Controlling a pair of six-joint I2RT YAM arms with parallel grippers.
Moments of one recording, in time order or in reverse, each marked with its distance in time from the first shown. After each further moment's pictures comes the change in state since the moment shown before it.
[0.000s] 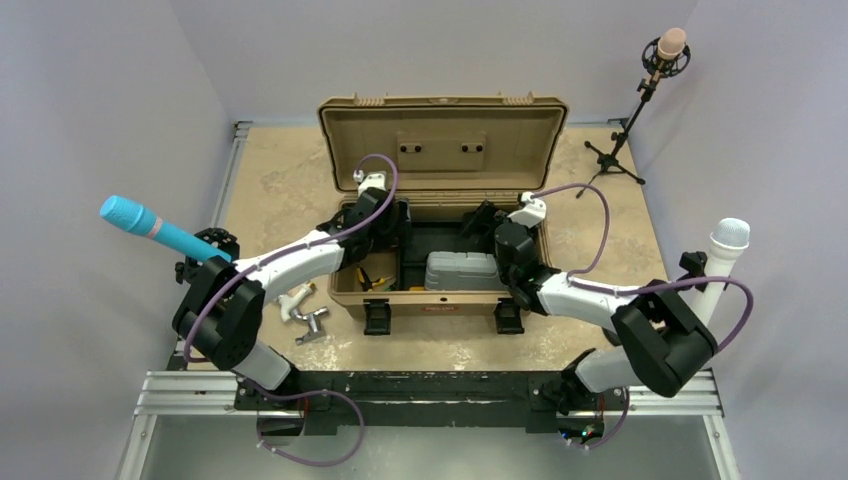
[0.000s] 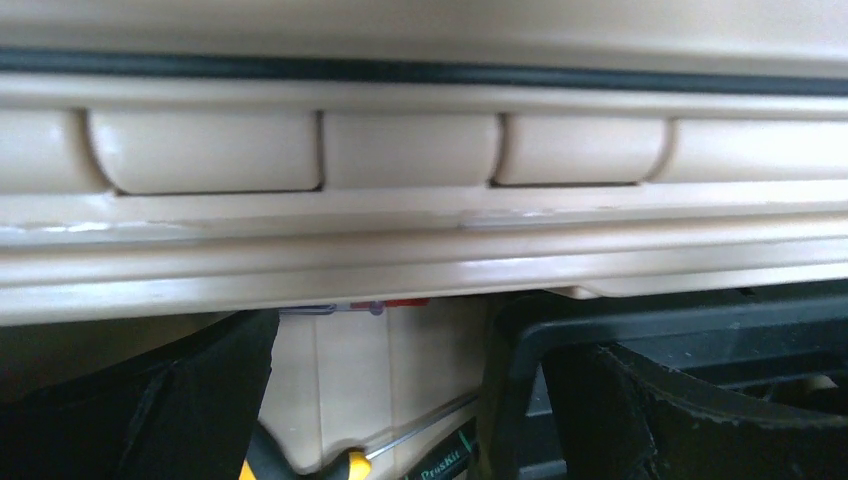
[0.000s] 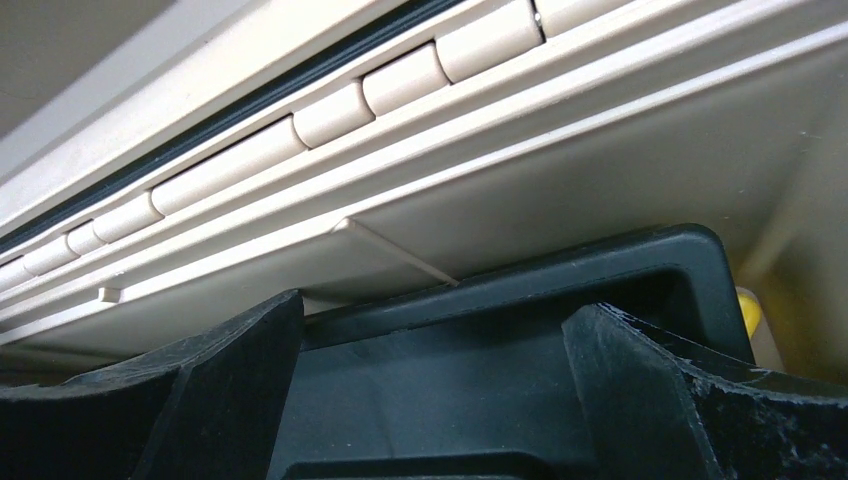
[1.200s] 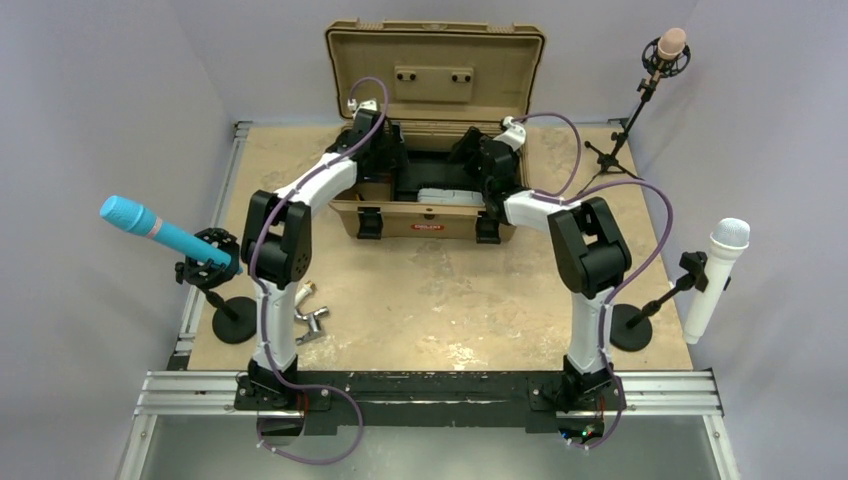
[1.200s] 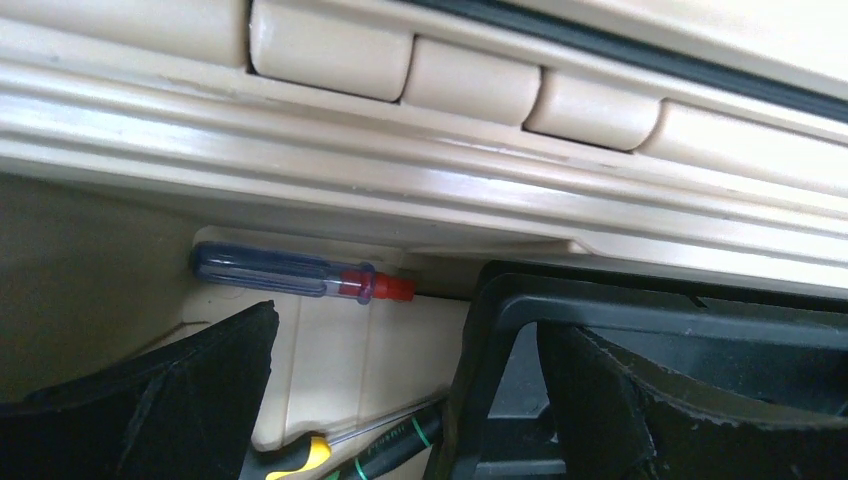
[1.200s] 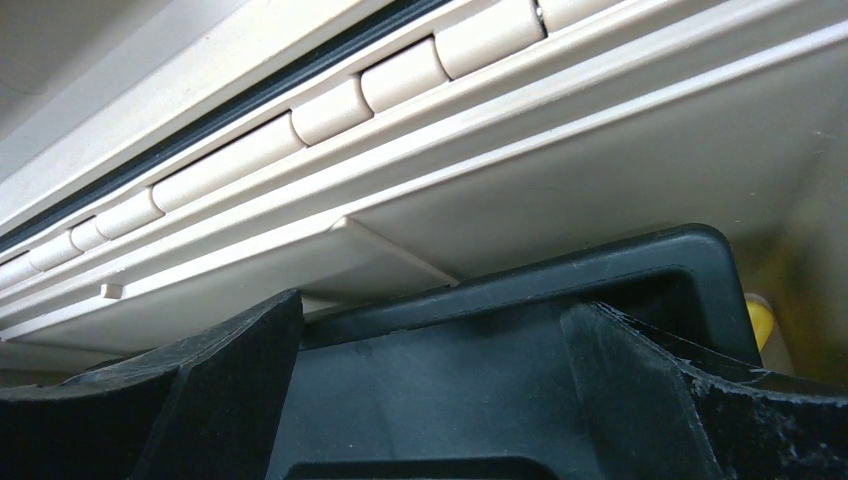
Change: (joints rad) left arm 0.259 0.581 0.755 -0.089 0.126 0.072; right arm -0.238 0.650 0.727 -0.013 -0.187 -0.068
